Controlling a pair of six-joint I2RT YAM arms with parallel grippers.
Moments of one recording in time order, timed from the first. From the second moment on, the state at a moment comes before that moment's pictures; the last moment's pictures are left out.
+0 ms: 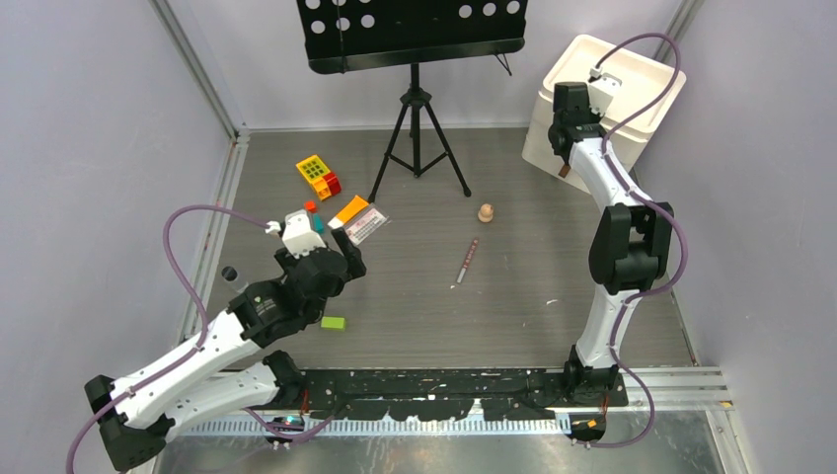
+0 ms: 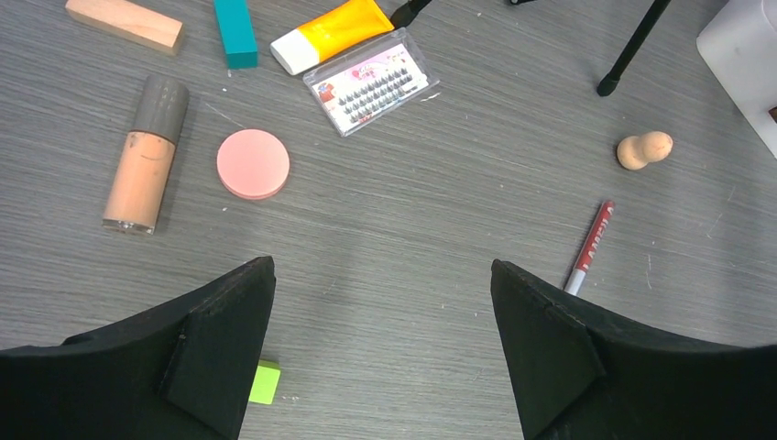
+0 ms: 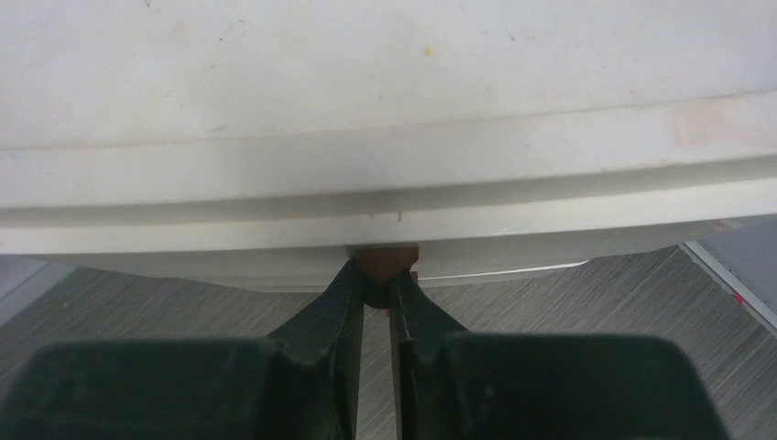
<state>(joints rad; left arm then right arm) -0.91 0.78 0.81 -0.69 -0.78 -0.90 0.07 1.95 1.72 -0.32 0.66 0.44</state>
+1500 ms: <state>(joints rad) -0.91 0.82 0.80 -0.66 -0.76 -0.91 0.36 1.57 1.30 -0.28 0.56 0.44</state>
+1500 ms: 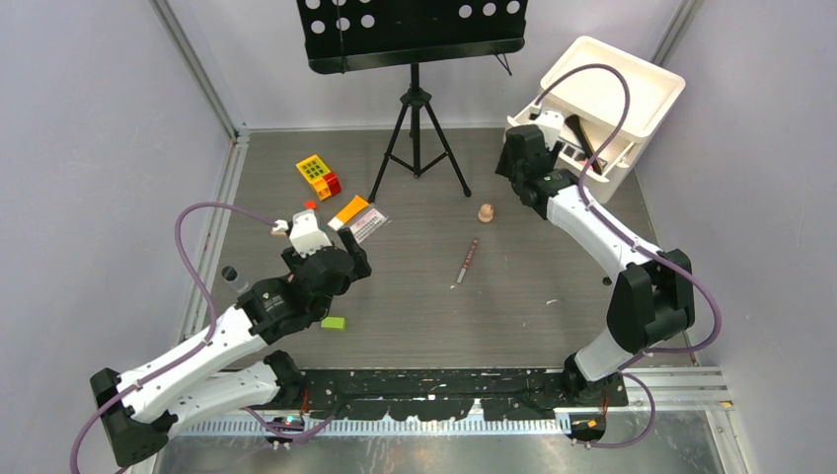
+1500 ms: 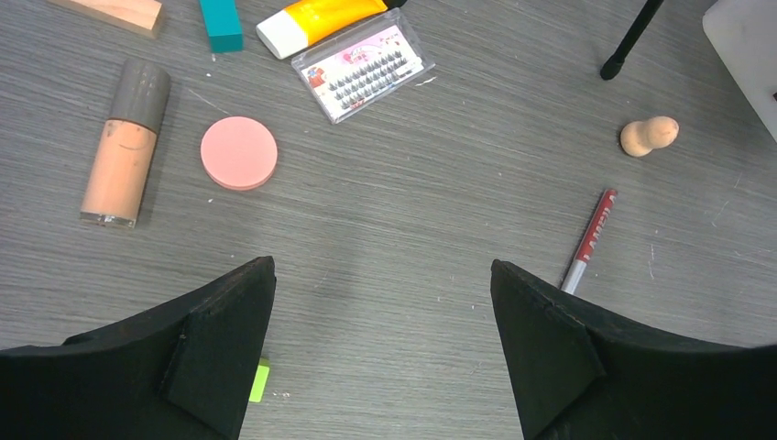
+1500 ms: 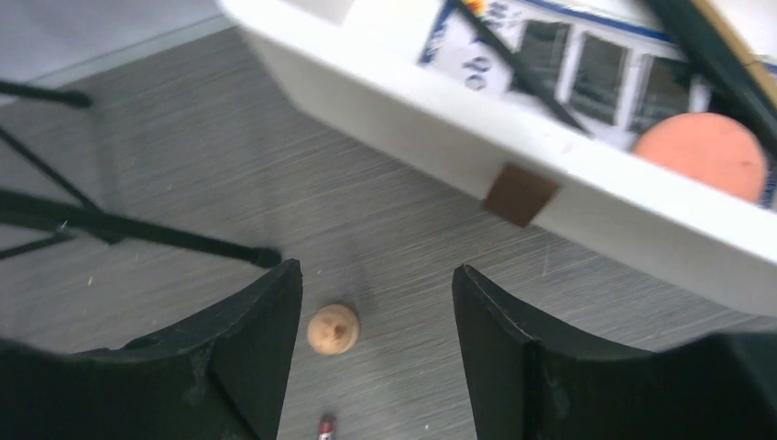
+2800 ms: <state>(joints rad) -0.91 0.82 0.80 -0.66 -0.73 -0.93 0.47 1.95 1.30 -0.23 0.50 0.41</state>
